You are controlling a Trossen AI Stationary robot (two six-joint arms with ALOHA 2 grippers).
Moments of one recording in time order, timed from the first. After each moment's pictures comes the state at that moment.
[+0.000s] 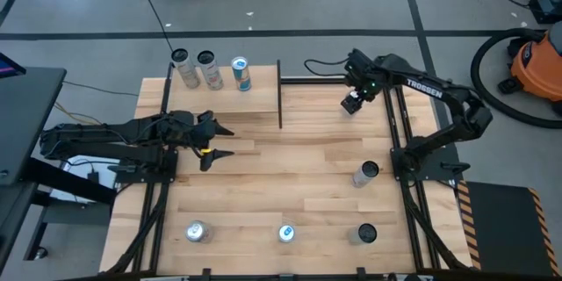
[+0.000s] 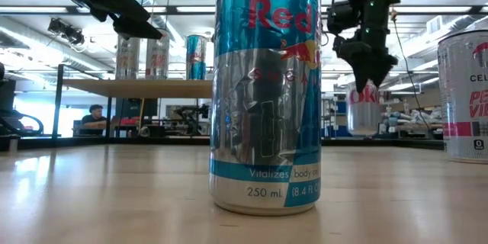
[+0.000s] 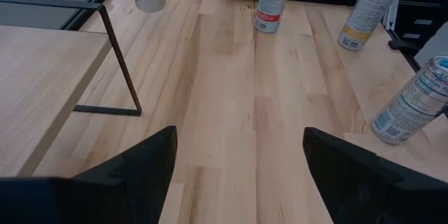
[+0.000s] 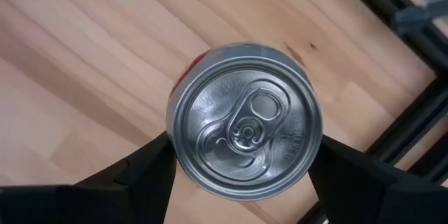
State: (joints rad) left arm 0.10 0.75 0.58 -0.28 0.03 -0.04; right arm -0.75 1.39 1.17 -1.12 0.02 0.14
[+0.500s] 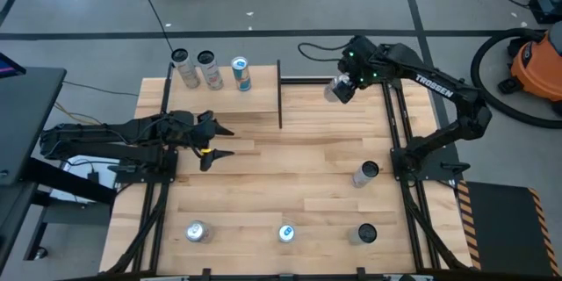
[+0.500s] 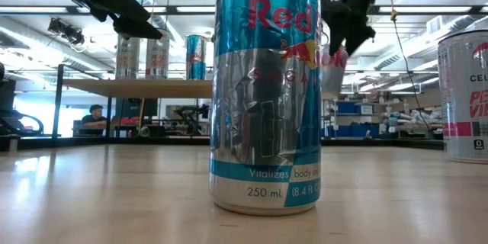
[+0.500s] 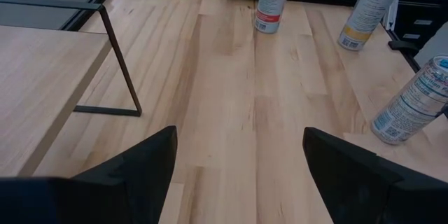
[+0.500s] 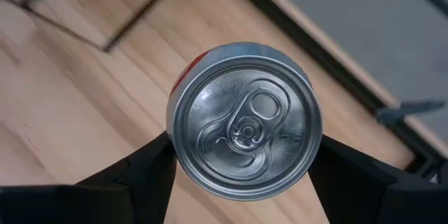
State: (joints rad) left arm 0.10 0.75 0.58 -0.28 0.03 -0.04; right arm -0.64 1.39 1.44 -1.14 0.04 0.16
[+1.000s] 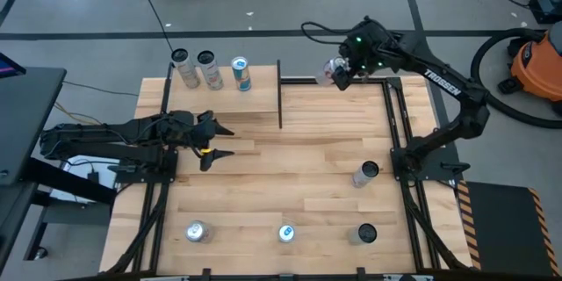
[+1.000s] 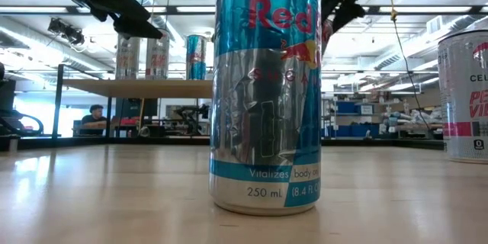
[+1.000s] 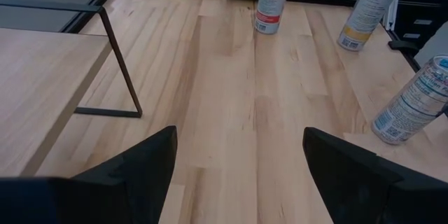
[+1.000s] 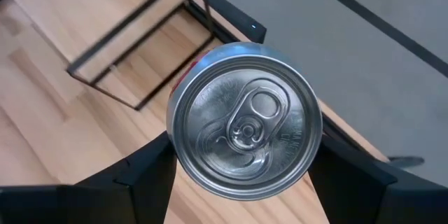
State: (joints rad) left arm 0.10 0.75 0.58 -0.28 0.03 -0.03; right arm -0.62 1.41 1.65 -1.13 0.04 0.16
